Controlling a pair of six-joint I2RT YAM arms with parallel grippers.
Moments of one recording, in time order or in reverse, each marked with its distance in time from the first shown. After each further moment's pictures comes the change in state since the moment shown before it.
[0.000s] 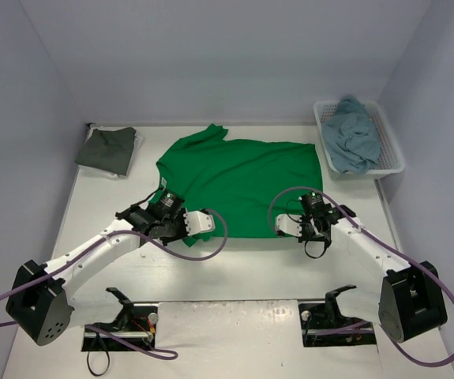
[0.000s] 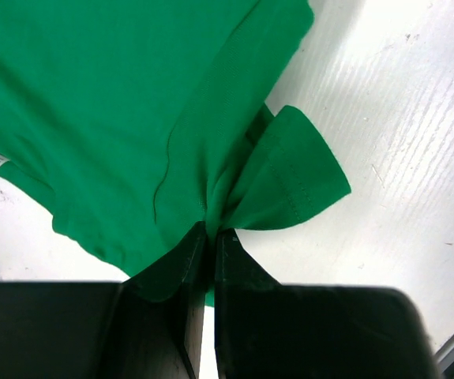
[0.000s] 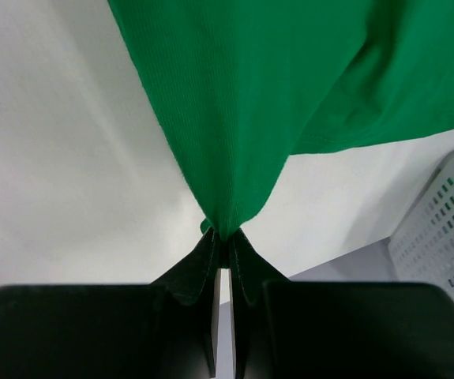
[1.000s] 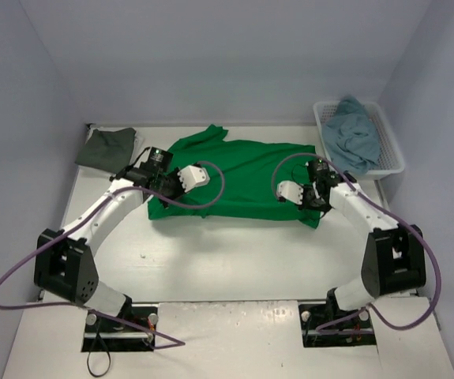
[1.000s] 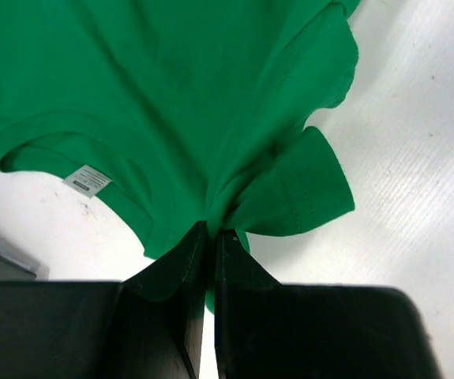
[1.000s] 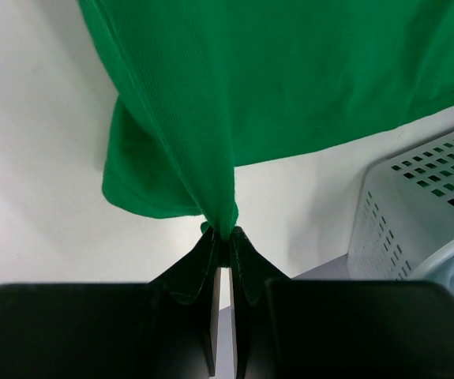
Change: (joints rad) left arm 0.248 0.261 0.350 -0.032 0.174 0.029; right arm -0.144 0.266 0.312 0.007 -0.116 -0.051
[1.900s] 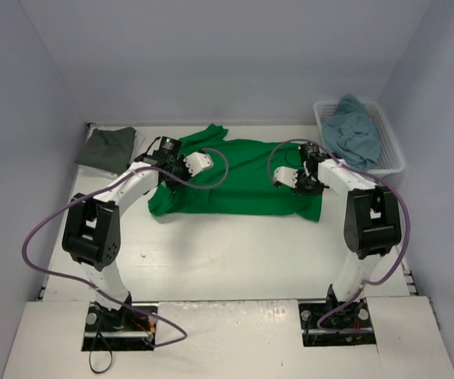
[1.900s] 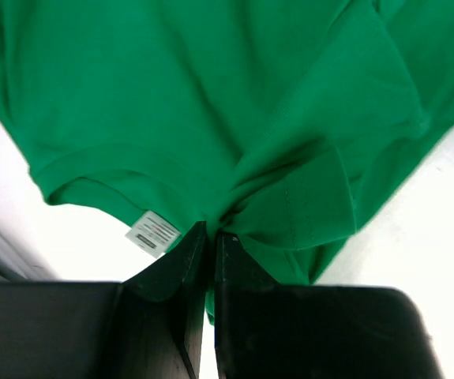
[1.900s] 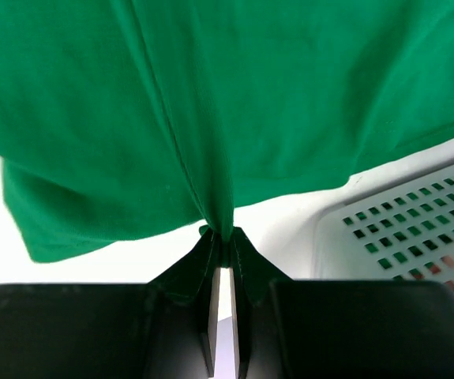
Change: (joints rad) left arm 0.040 0.307 0.149 0.174 -0.082 -0.002; right arm -0.036 0.350 0.274 0.016 0.038 -0.041
